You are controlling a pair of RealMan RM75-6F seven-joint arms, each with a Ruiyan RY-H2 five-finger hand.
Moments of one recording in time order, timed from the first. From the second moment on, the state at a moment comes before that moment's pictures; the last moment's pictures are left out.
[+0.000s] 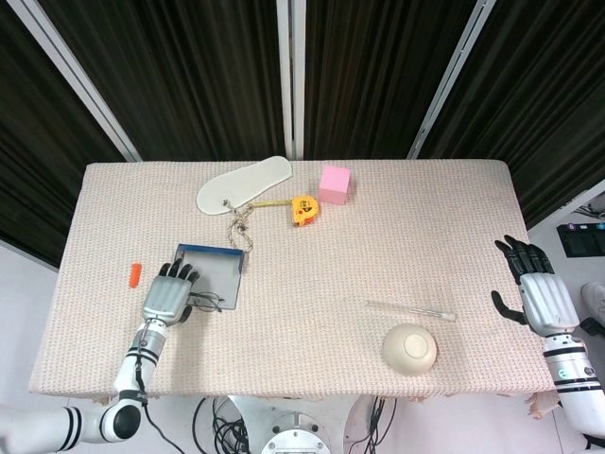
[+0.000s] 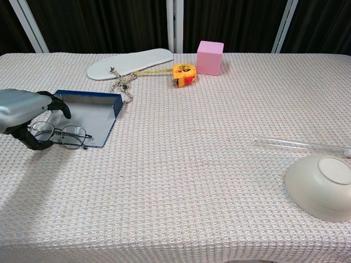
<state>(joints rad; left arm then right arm) -0.63 -1.55 -0.02 -1.59 0.85 1.17 0.73 0.24 -1.10 0.10 -1.57 -1.41 1.28 0.11</state>
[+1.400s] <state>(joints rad) -0.59 -1.52 -0.04 -1.66 1.00 1.14 0.63 0.25 -1.11 0.10 -1.58 -1.41 1.27 0.10</state>
